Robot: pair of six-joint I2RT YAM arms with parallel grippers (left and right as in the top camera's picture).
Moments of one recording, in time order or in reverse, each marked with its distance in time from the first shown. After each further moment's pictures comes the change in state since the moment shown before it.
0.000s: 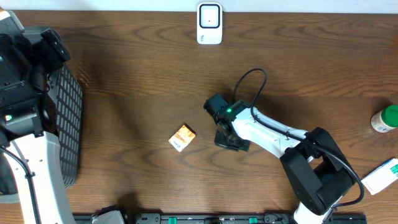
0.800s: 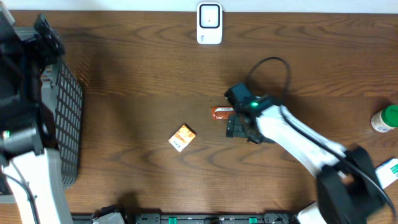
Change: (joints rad) left arm 0.000 -0.107 0.000 0.123 0.077 0.055; right arm -0.136 -0.226 -0.033 -0.052 0.048 -0.215
